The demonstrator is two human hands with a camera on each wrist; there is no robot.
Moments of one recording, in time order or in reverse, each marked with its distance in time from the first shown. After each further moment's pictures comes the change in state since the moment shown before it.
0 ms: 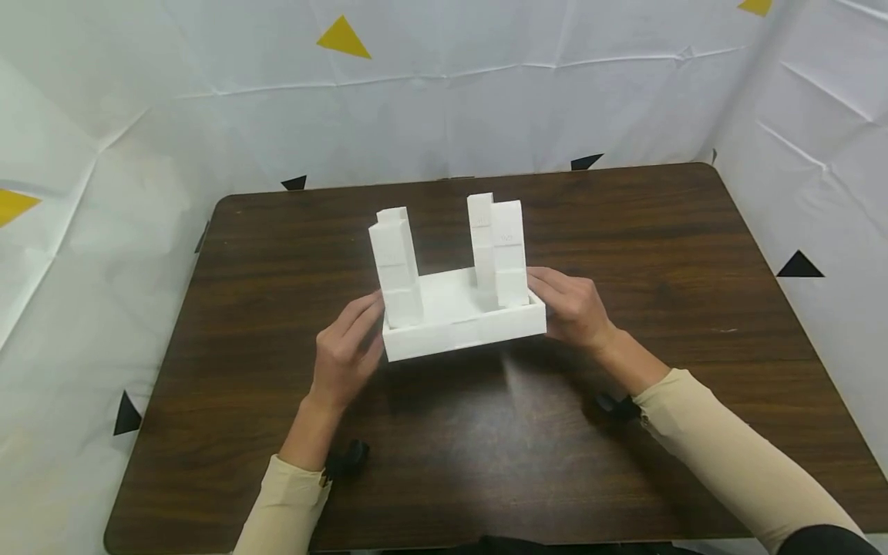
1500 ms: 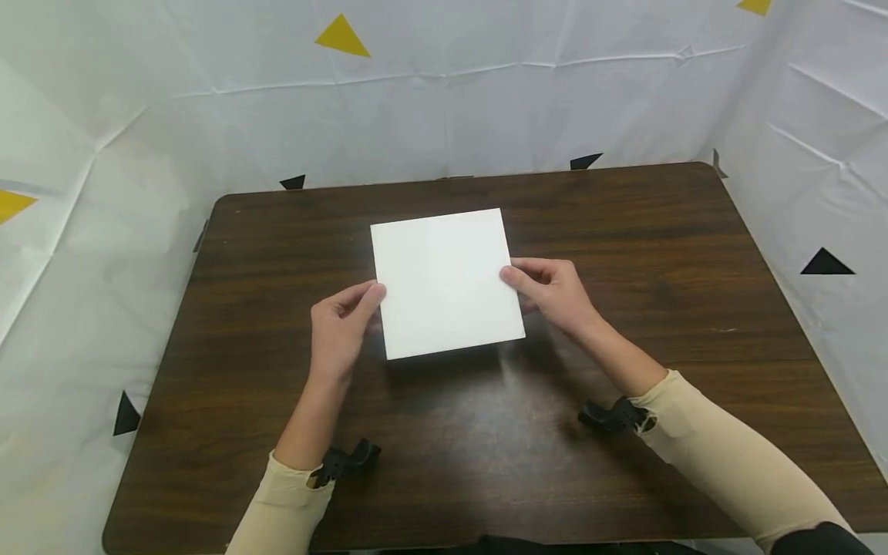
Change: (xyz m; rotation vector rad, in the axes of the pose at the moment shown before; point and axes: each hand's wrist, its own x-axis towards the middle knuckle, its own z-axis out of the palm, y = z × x) left_hand 0.038 0.021 -0.008 -0.535 0.035 -1.077; right_hand 0.037 -0.024 -0.007 0.709 -0.104 1.064
